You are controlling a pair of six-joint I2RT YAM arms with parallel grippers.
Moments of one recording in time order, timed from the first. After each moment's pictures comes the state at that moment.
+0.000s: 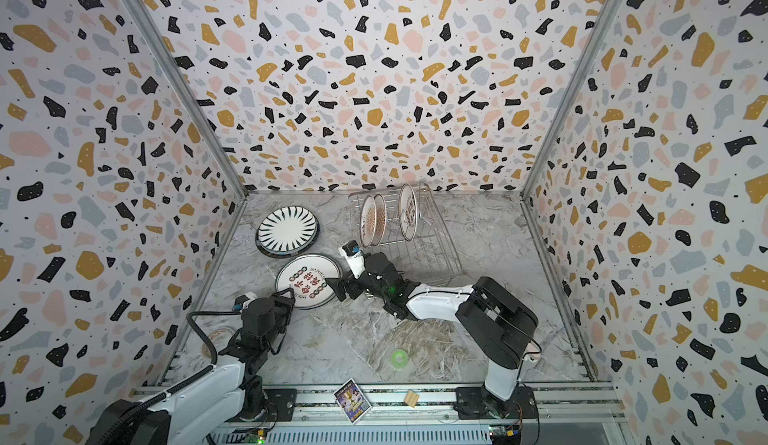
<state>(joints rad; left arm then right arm) -0.24 0.90 0.05 0.36 -0.19 -1.33 0.94 1.75 0.94 0.52 -0.11 0.17</state>
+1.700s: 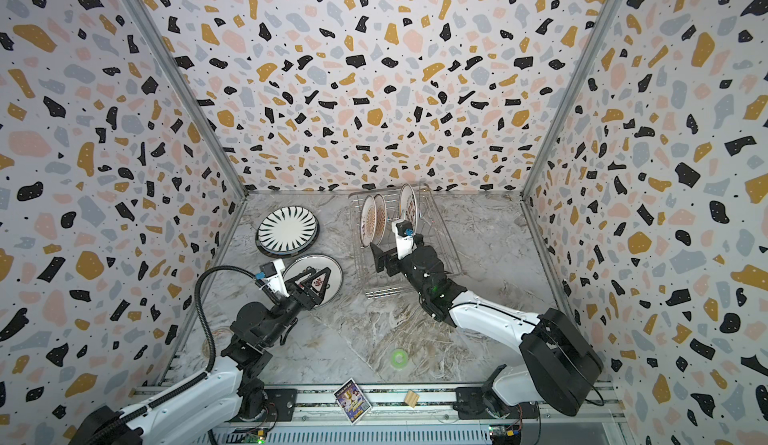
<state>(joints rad) -0.52 0.84 0.12 0.80 0.07 -0.74 0.74 1.37 0.73 0.52 0.16 0.13</state>
